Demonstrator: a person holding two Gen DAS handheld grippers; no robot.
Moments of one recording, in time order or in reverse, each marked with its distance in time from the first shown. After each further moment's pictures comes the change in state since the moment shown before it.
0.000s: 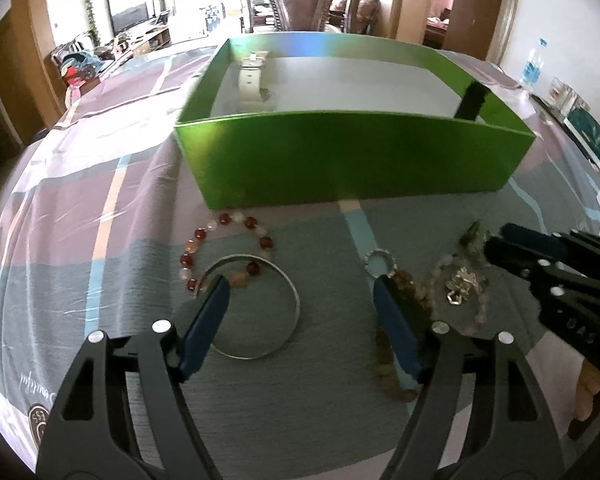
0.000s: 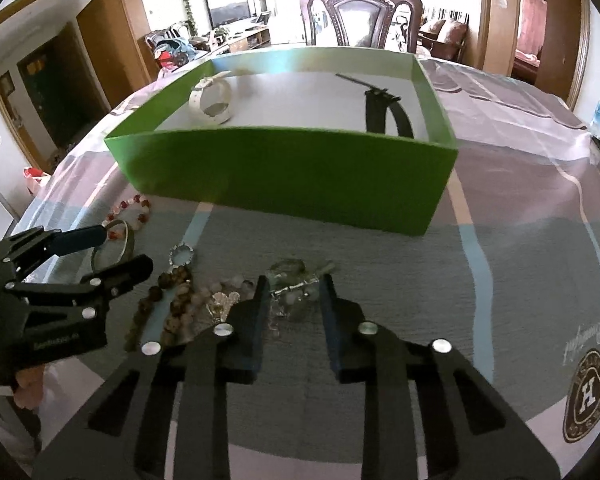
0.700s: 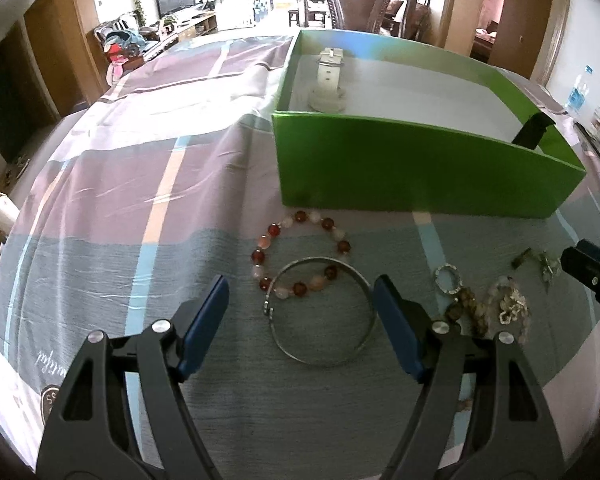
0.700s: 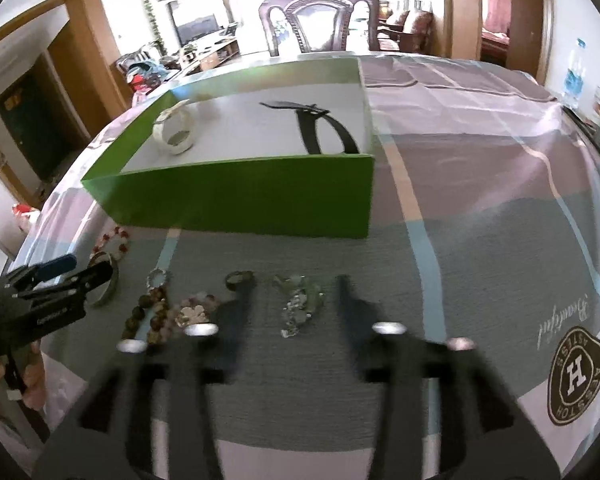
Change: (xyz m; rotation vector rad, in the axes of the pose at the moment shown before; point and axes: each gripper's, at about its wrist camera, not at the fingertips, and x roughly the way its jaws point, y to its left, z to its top) left arm 0.001 0.030 0.002 -0.105 0.018 0.117; right arm -0.015 -0.027 0.003 0.109 -0.027 -0.058
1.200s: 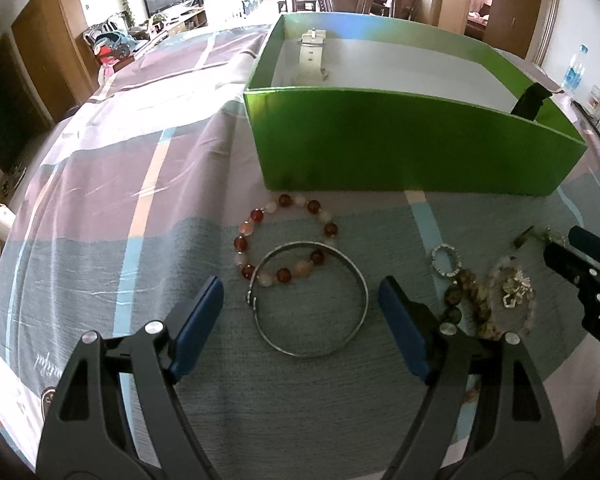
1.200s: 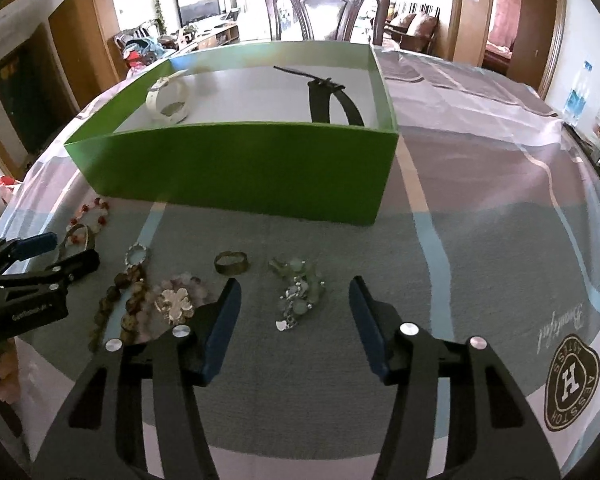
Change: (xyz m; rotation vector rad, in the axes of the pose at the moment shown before) left arm 0.006 -0.013 -0.006 0.045 0.042 0.006; right arm 0.019 0.015 -0.010 -0.090 0.021 -0.069
